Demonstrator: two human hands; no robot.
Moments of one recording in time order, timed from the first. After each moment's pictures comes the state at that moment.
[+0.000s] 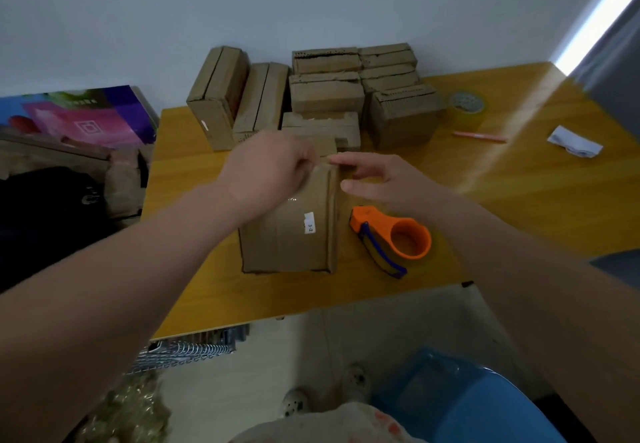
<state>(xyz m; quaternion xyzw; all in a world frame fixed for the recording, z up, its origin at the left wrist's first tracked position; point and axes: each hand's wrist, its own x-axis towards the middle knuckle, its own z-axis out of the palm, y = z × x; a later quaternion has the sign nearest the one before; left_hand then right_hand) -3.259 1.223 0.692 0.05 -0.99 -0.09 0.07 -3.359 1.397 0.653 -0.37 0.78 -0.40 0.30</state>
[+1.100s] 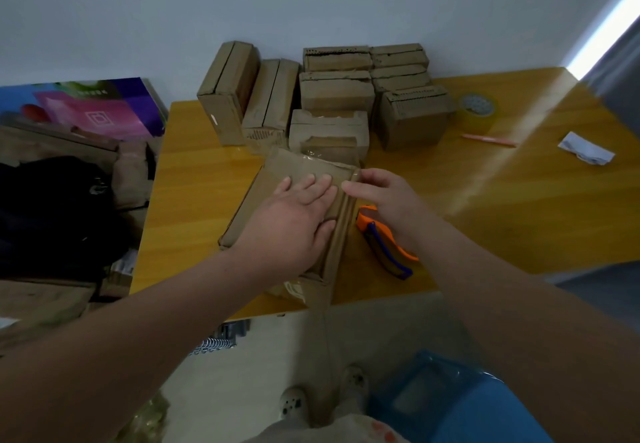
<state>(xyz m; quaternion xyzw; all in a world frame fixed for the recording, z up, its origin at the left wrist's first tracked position) -3.213 1.249 0.649 0.03 -1.00 -0.08 -0.03 -3.338 1.380 0.618 -0.10 0.71 -0.61 0.35</state>
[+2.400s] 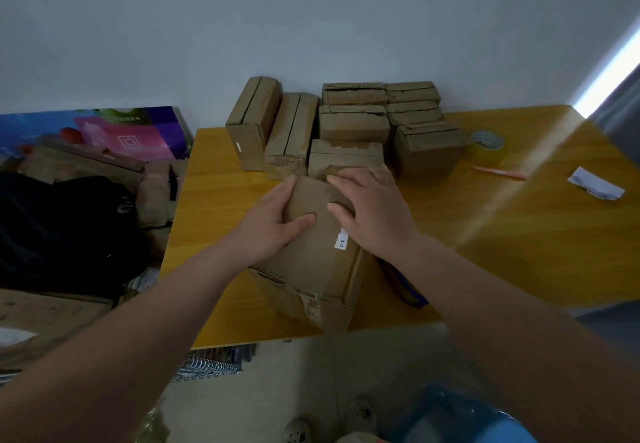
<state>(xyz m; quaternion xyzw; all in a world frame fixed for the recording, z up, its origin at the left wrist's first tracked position) -3.214 1.184 0.648 0.18 -0.90 -0.39 0.00 -3.329 1.335 0.639 -0.46 0.87 -0.18 -0.04</state>
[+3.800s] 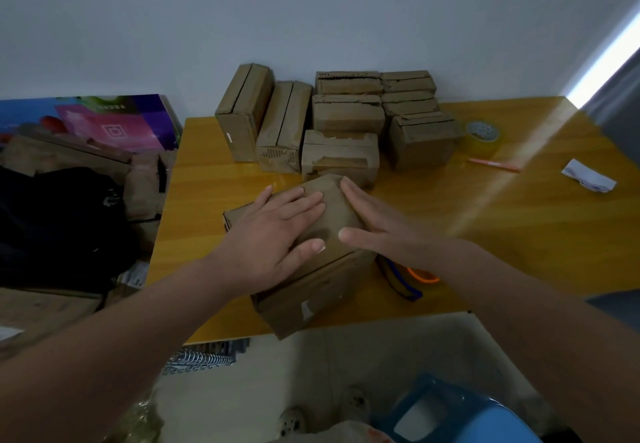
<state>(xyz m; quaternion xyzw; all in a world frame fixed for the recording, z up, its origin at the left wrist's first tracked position) -3.193 1.190 0.639 -0.04 -0.99 -0.11 0.03 -3.334 1.377 0.640 -0.45 0.79 -0.25 0.33</state>
